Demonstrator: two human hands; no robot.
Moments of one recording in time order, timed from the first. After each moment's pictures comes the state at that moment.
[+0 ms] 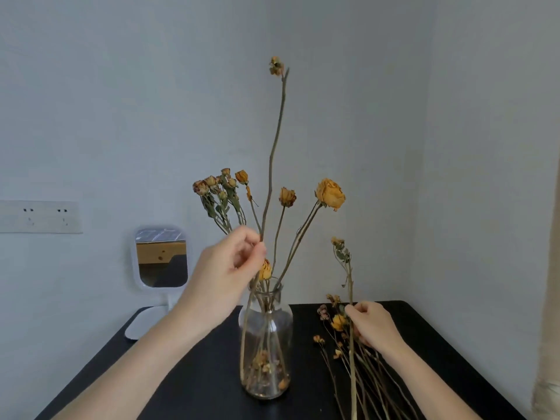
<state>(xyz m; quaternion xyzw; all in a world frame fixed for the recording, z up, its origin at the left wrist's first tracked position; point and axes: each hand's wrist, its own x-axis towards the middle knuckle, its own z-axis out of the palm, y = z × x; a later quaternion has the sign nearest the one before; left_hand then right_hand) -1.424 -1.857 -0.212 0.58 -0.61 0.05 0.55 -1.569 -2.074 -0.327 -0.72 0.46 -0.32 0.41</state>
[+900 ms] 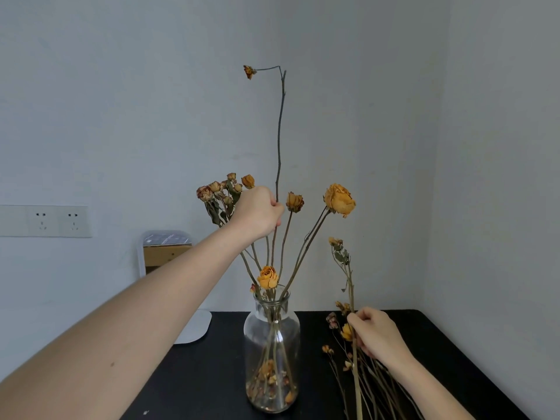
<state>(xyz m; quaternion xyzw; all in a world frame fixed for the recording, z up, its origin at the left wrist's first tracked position) -1.390 -1.953 -0.139 0.74 -0.51 0.11 0.42 -1.560 -2.068 -0.322 -0.74 0.41 -0.33 0.43</state>
